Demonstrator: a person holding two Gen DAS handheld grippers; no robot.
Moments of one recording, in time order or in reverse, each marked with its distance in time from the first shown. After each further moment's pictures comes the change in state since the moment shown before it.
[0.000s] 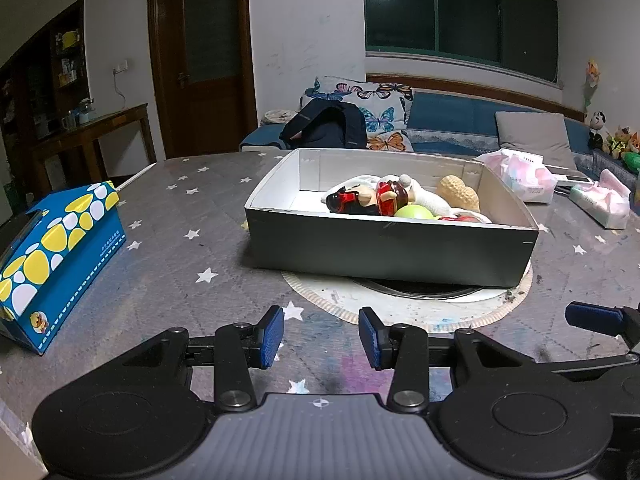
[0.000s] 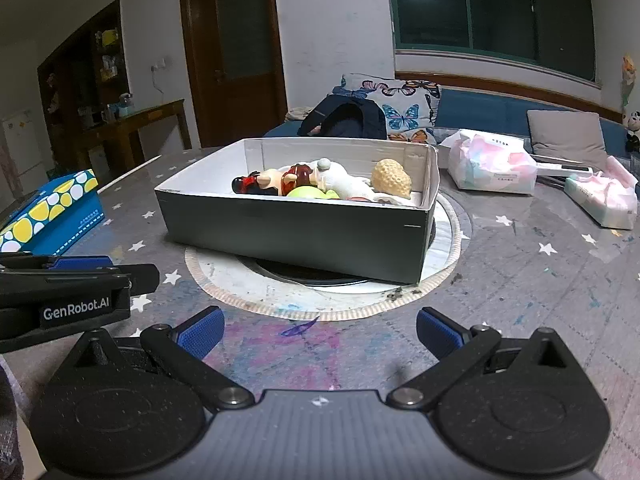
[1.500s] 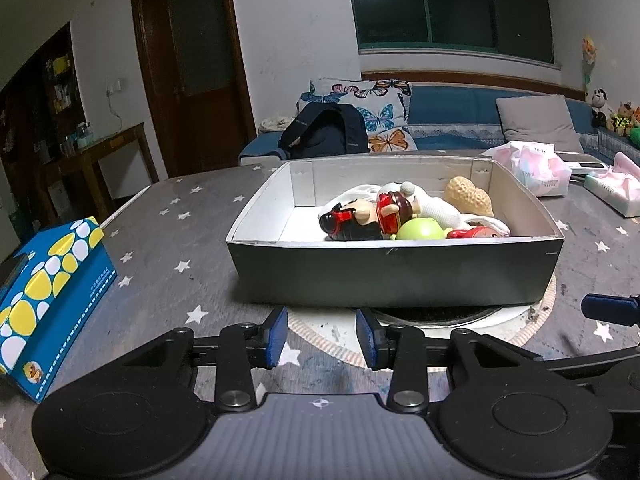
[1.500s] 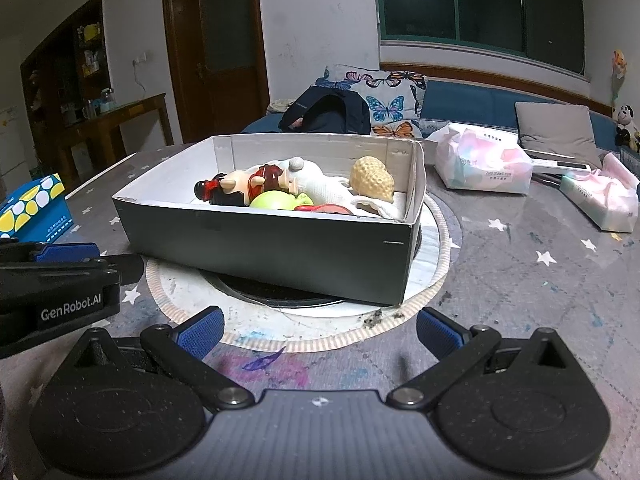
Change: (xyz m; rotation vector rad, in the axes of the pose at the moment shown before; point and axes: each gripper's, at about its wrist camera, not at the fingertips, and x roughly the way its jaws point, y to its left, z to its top) left arm 0.036 -0.018 0.022 0.085 -0.014 0.041; right arm 0.035 -0.016 0.016 0.014 0.026 -0.040
